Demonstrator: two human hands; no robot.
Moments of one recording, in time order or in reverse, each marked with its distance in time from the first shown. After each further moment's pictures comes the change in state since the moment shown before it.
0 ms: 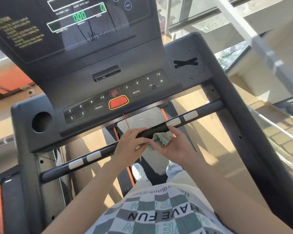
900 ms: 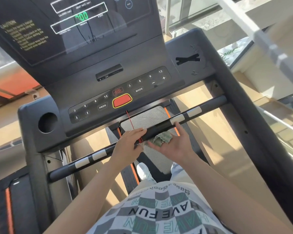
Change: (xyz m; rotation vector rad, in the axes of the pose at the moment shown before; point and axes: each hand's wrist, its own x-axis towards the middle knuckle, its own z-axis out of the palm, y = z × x) left_hand -0.017 -0.003 -0.015 -0.113 -0.042 -0.195; right_hand 0.022 0.022 -0.012 0.127 -0.131 -0.064
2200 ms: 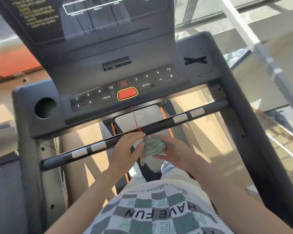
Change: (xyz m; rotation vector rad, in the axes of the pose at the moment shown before) left_hand -0.041 -0.008 0.015 -0.267 0.238 0.033; right_hand -0.031 0.014 0.012 -0.877 0.074 0.030
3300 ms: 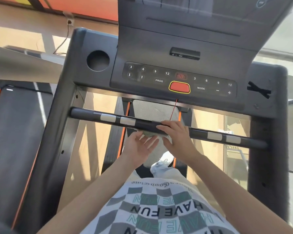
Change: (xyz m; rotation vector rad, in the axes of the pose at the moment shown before) left_hand -0.026 -0.020 0.016 -1.931 0.431 -0.935; right_hand 0.062 -0.003 0.043 -1.833 -0.056 -0.848
